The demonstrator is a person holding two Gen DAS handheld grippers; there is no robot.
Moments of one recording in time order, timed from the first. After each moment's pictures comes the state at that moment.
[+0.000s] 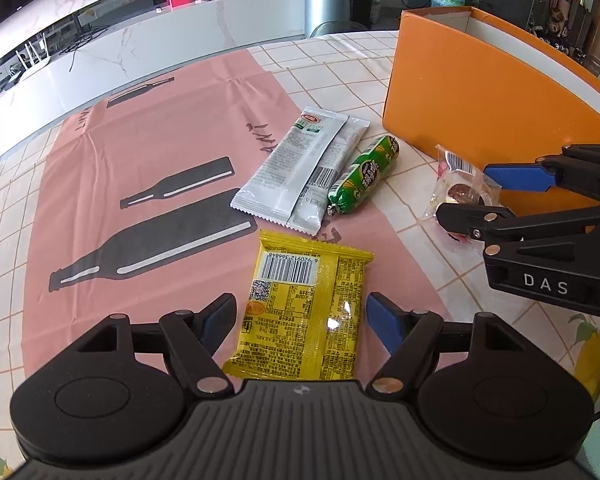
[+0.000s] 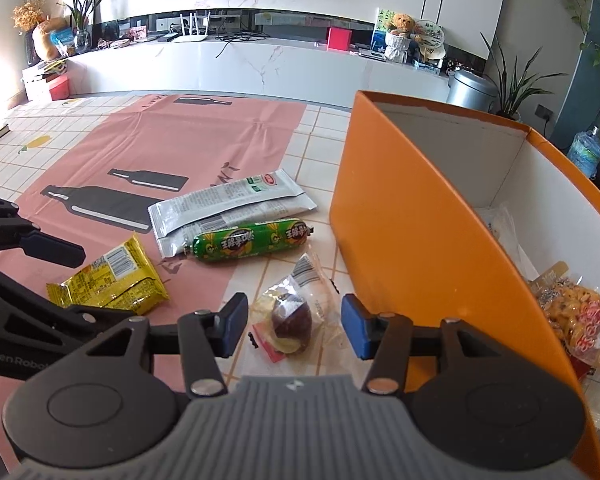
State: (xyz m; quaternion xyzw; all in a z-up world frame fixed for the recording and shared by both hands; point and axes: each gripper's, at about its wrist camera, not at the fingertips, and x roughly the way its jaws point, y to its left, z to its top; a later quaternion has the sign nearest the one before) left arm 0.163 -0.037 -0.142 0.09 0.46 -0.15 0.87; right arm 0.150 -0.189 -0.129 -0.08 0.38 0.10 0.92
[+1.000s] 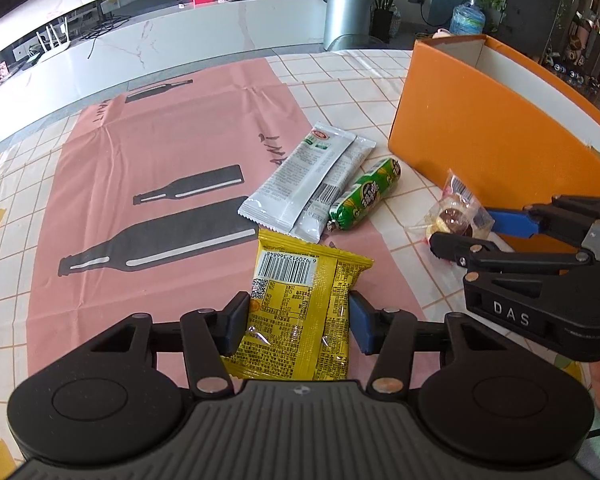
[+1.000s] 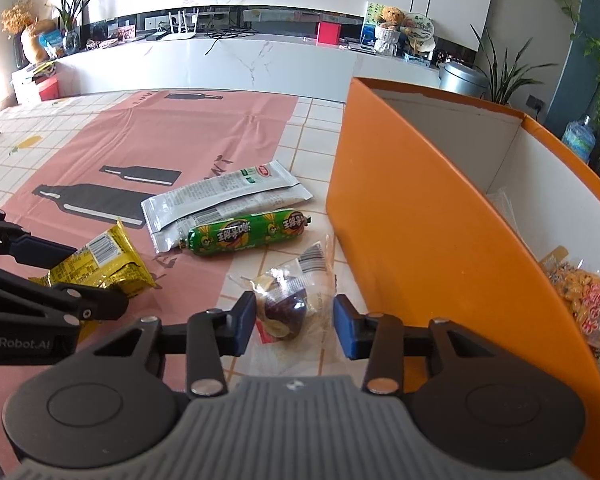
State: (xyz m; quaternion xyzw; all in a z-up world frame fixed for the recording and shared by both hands) left arm 0.156 -0.034 -0.123 0.05 0.46 -0.13 0.88; right arm 0.148 -0.191 -0.132 -0.06 0.39 0.09 0.91
